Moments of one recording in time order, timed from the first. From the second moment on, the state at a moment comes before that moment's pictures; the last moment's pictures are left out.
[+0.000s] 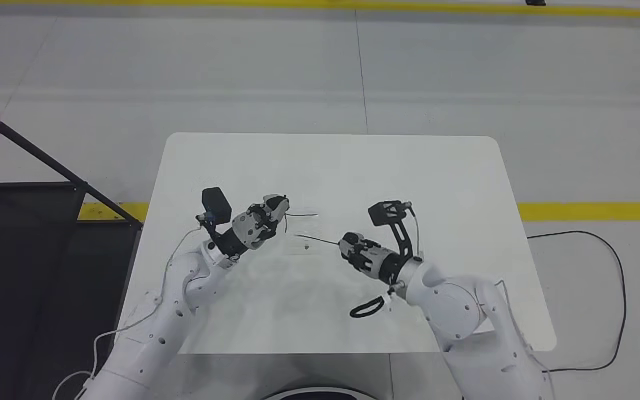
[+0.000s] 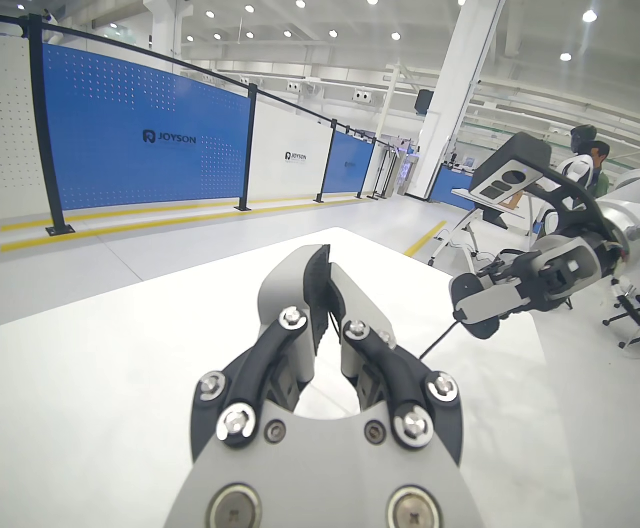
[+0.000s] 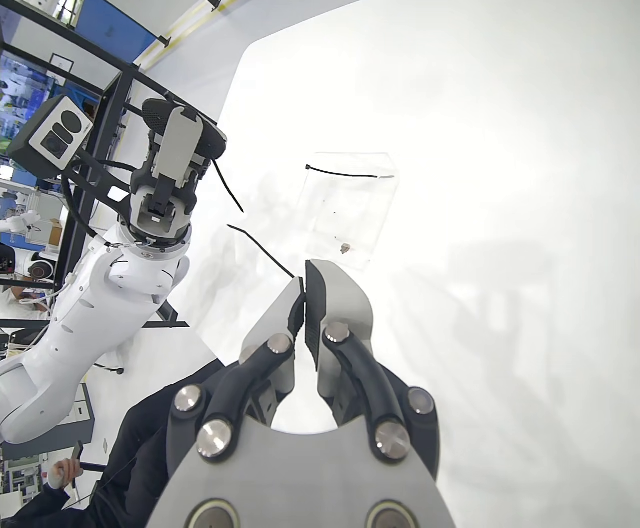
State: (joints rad) left arm 1.13 -1.15 -1.19 -1.30 1.10 -0.73 0.49; right arm -1.25 -1.25 1.17 -1.95 -0.65 0.11 0.84
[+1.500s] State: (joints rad) left arm 1.17 -1.17 -1.14 -1.29 1.43 -0.43 0.81; right arm -1.23 -1.25 1.20 -2.00 -0.44 0.32 0.86
